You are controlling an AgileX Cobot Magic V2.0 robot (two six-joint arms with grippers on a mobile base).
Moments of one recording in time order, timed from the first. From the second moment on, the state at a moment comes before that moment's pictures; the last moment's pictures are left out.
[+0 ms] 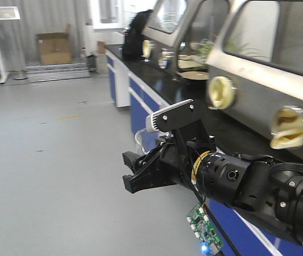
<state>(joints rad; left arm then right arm) -0.13 -0.01 0.03 0.05 0.00 0.09 0.62 1.54 -1.21 -0.68 0.00 0.56</state>
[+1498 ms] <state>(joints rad) -0.13 -0.01 0.03 0.05 0.00 0.09 0.62 1.54 -1.21 -0.68 0.00 0.56</state>
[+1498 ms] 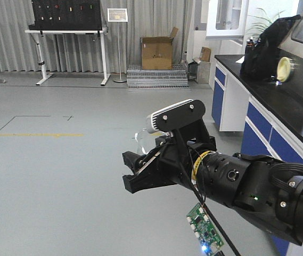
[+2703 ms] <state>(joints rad) -0.13 -0.01 0.03 0.05 0.00 0.09 0.62 1.54 -1.21 -0.68 0.00 0.56</state>
